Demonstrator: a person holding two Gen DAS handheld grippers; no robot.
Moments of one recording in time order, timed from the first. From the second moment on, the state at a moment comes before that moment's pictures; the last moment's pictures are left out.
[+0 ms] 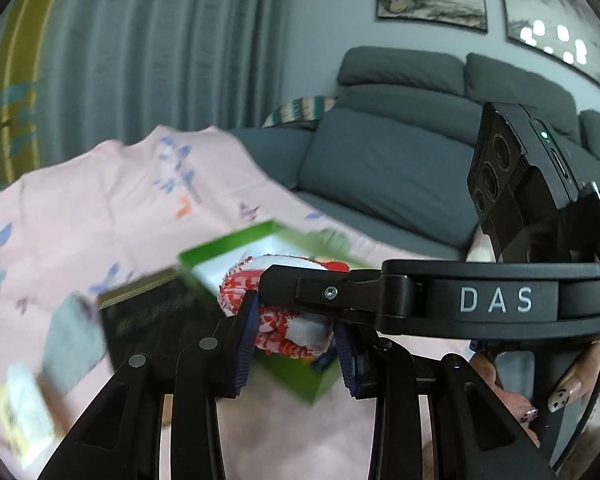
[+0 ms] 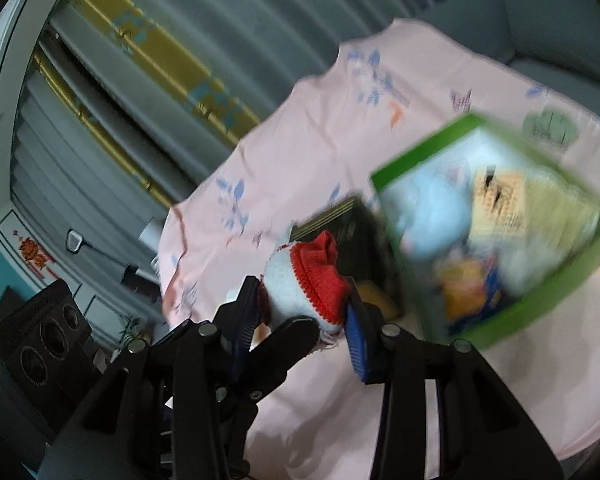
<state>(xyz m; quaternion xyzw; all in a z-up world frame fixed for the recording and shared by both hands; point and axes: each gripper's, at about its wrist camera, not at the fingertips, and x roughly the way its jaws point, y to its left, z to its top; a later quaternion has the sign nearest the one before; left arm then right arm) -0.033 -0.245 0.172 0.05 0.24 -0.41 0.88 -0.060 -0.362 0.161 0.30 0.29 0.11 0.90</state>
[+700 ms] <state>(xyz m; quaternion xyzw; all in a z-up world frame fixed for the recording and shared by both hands) 0.053 -0.336 0.136 0.01 0.31 -0.47 0.82 -0.013 -0.455 0.136 0.35 0.28 0.00 0.89</state>
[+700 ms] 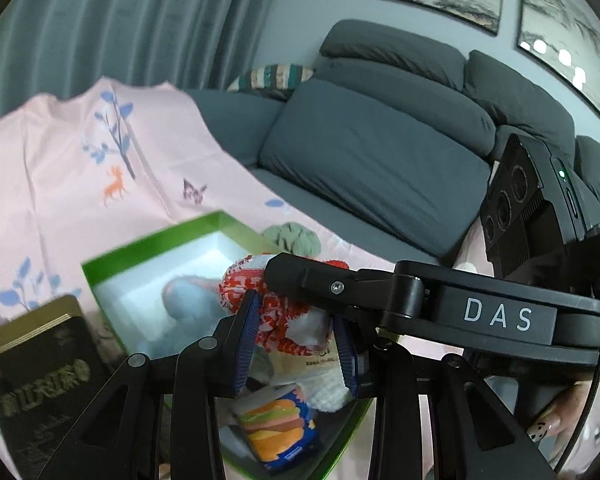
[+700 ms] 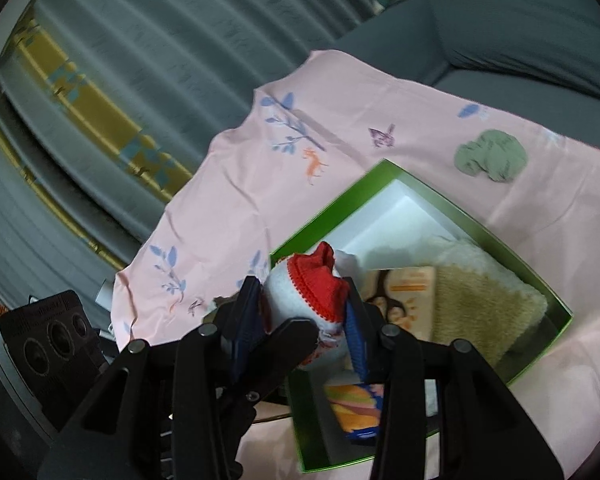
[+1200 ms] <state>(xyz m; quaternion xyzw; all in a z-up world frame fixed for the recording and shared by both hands) 0.042 -0.318 0.130 -0.03 0.34 -0.47 0.82 -0.029 -0.472 0.125 0.36 0.28 -0.10 0.88</state>
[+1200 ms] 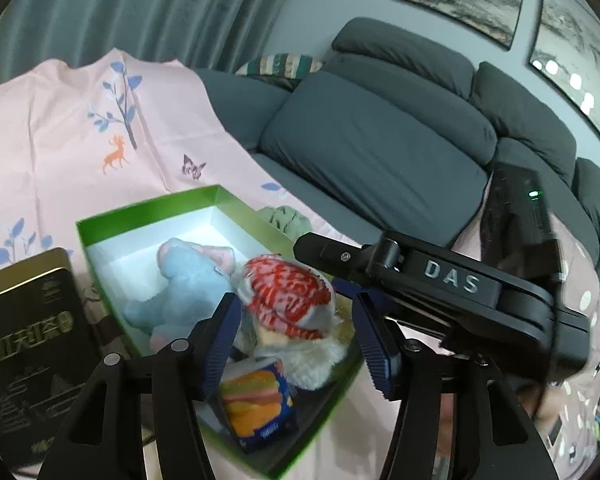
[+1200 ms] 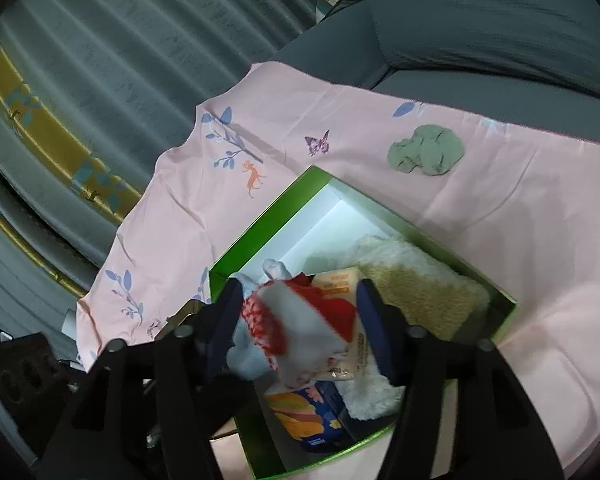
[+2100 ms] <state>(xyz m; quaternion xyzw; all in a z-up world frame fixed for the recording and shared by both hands) -0.033 0.003 0.120 -0.16 0.33 -0.17 0.91 -0.049 -0.300 0.189 0.20 0.28 0.05 0.94</state>
